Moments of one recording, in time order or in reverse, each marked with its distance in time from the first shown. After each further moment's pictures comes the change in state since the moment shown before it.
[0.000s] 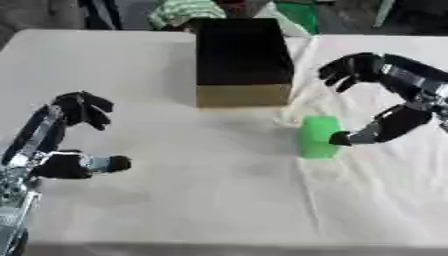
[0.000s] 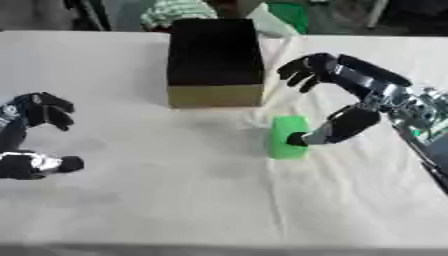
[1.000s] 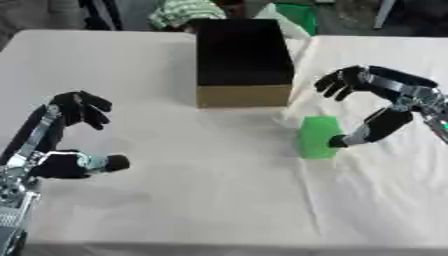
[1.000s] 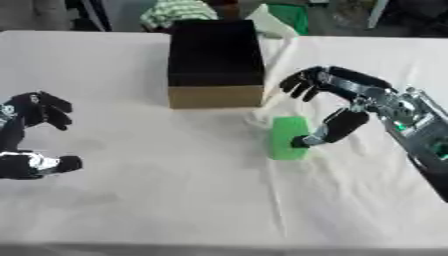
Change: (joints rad) left arm -0.003 0.000 -0.004 0.000 0.003 -0.002 0.002; right arm -0.066 0.030 0.053 0.210 0.088 -0.033 0.063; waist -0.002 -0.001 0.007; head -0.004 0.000
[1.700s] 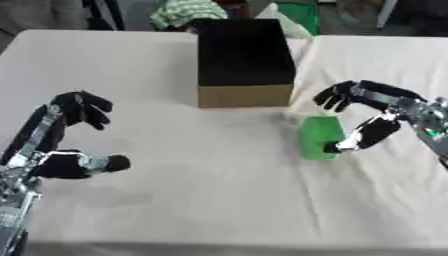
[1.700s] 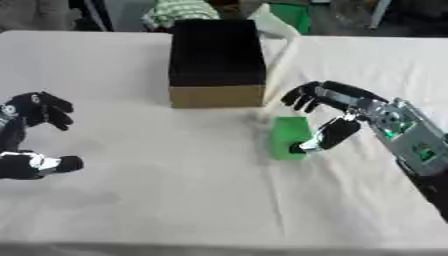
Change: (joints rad) left arm -0.001 0.000 -0.002 0.000 0.000 0.000 0.000; right arm -0.011 0.040 0.012 0.113 0.092 -0.031 0.011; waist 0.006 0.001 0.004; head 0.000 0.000
